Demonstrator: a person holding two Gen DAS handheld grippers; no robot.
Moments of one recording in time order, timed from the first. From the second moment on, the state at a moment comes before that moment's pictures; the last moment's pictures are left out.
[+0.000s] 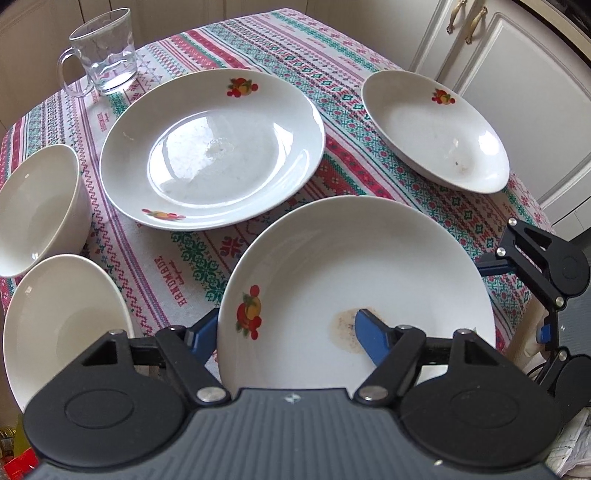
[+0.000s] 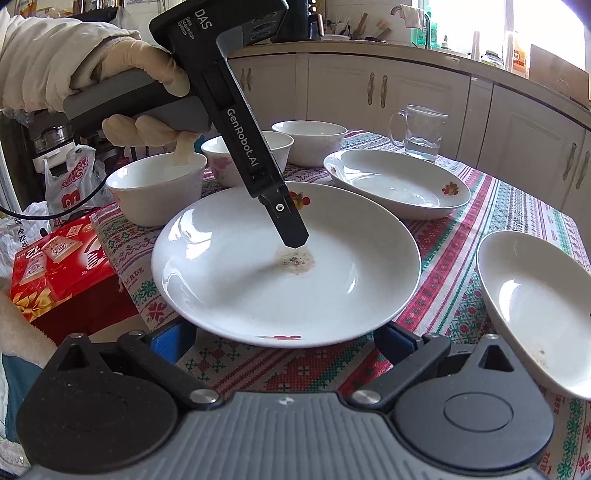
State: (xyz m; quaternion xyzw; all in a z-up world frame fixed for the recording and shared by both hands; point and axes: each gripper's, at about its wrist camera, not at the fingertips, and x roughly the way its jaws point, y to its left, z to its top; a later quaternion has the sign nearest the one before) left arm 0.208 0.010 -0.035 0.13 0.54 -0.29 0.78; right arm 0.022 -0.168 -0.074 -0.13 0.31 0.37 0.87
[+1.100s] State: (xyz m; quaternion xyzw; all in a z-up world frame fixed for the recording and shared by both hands) left arm 0.214 -0.001 -0.040 0.14 0.56 -0.30 0.76; right arm 0.026 -0.173 -0.074 -0.13 0.31 0.38 0.86
